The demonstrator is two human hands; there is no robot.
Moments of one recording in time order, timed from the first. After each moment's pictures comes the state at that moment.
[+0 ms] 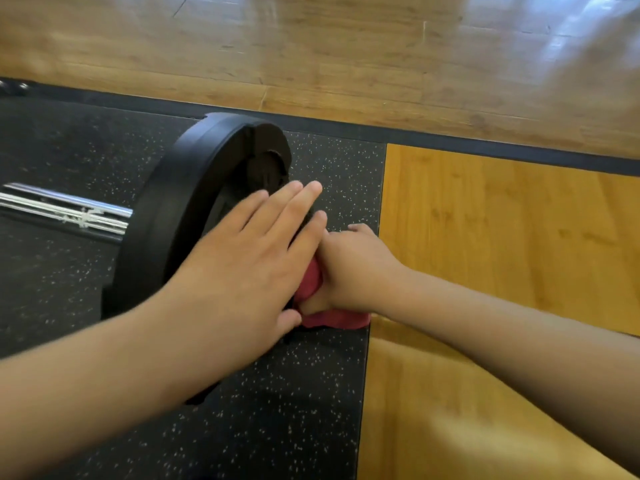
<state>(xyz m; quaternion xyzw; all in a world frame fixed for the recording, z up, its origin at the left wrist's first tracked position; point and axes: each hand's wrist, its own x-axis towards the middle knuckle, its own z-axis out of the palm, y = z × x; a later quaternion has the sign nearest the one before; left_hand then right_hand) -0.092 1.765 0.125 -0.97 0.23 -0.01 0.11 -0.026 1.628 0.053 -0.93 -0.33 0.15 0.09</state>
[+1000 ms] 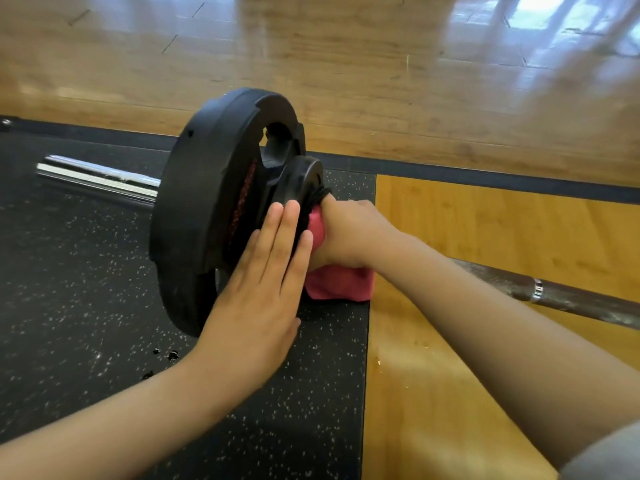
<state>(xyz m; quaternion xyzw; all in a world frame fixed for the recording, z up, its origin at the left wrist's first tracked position) -0.064 1.758 0.069 -0.99 0.14 -0.05 0.02 0.068 1.631 0.061 -0.96 -0.23 0.15 0.08</state>
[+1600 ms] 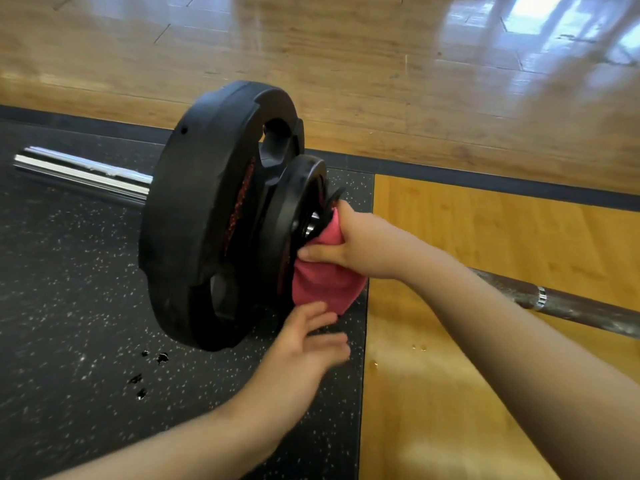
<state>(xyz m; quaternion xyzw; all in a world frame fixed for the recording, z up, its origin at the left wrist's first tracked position) -0.089 1.721 0.048 -0.67 -0.16 0.22 -0.69 0.056 1.614 0.068 -0.93 -0.17 0.26 0.21</state>
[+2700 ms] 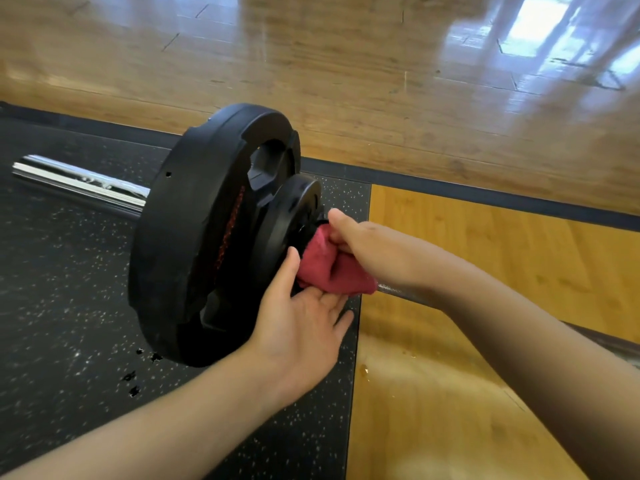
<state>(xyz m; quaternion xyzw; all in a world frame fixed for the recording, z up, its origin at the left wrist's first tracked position) -0.052 1.709 0.074 -0.28 -0.27 0.23 -0.89 0.043 1.605 0.089 -0.87 -0.11 0.34 0.33</state>
